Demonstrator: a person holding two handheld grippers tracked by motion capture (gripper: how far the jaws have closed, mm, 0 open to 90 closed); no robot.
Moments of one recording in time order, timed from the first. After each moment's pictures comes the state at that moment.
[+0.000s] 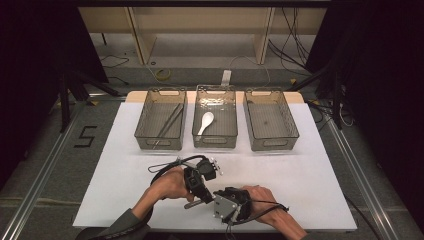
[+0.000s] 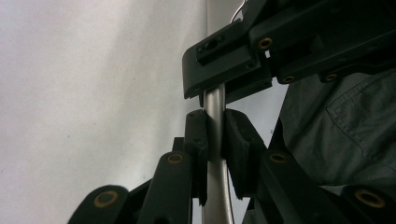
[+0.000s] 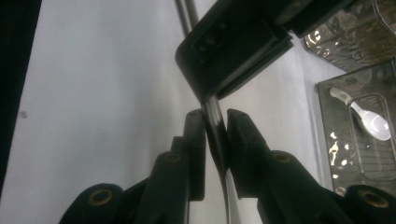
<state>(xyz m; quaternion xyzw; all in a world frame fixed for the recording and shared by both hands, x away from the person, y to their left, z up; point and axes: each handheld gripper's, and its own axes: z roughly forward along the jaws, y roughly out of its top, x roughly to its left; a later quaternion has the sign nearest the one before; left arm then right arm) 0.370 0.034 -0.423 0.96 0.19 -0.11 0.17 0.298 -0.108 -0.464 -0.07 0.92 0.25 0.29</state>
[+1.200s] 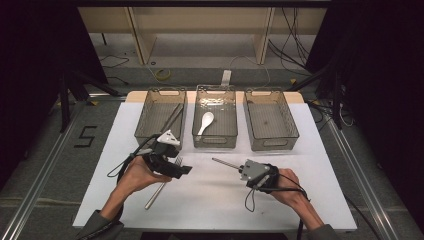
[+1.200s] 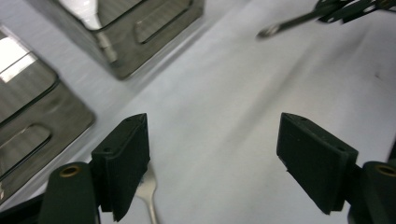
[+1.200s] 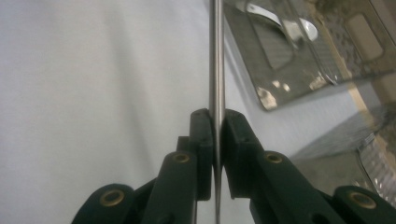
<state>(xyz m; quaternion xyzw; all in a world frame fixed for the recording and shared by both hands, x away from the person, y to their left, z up) 0.389 0.139 -0.398 0.87 0.34 0.09 0.34 0.355 -0.177 -0.431 0.11 0.91 0.26 0.28</state>
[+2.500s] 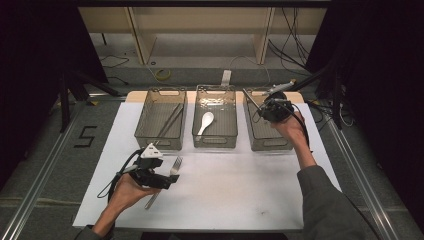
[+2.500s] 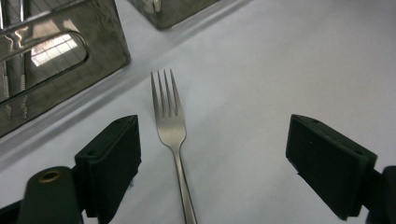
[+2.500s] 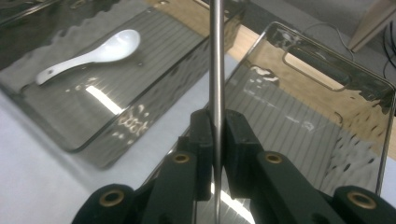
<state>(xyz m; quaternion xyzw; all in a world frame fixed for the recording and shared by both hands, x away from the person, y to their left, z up) 0.363 0.173 -0.431 0.83 0.39 0.11 0.37 0.527 -0.224 -0.365 0.40 0.84 0.30 0.22</state>
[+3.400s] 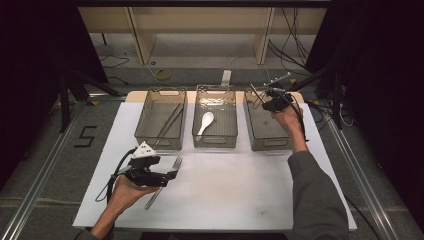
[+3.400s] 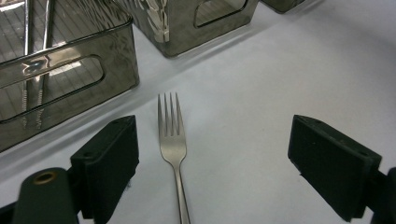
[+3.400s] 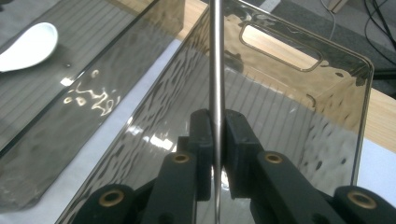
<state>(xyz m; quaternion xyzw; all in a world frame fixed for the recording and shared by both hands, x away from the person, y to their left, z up) 0.360 0.180 -0.428 0.81 0.41 0.12 0.41 0.583 -0.236 -0.381 0.46 0.82 0.25 0.22</state>
